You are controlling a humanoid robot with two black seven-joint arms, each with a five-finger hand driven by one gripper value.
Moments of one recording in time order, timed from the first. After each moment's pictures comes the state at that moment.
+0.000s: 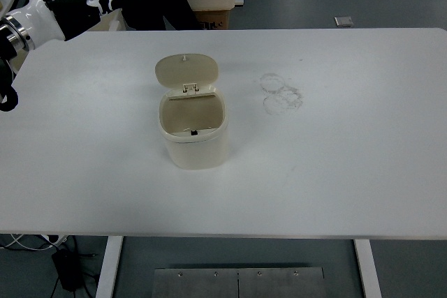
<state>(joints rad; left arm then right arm) -0.97 0.72 -0.65 -1.16 0.10 -0.36 0.06 0.01 0.00 0.36 0.20 -0.15 0.00 0.08</state>
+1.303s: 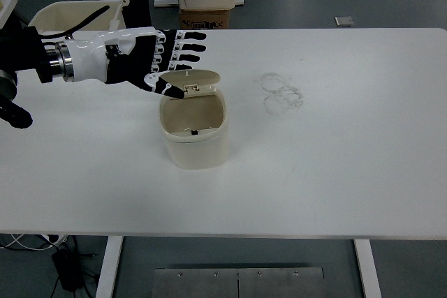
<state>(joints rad) -1.16 0.79 -0.30 -1.42 0.24 -0.42 0.10 0.01 0.00 0.36 0.20 -0.15 0.00 0.08</state>
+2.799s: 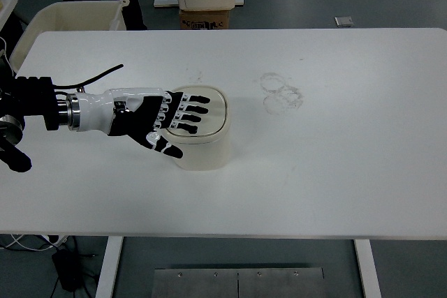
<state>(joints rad) -1.09 0.83 -0.18 -1.53 0.24 -0.41 0.10 0.01 0.00 0.36 0.20 -0.15 0.00 0.08</state>
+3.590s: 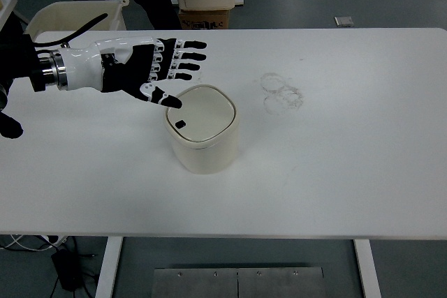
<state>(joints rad) -1.16 0.85 -0.34 -1.48 0.17 -0.40 0.09 0.01 0.00 0.36 0.20 -0.15 0.00 0.08</state>
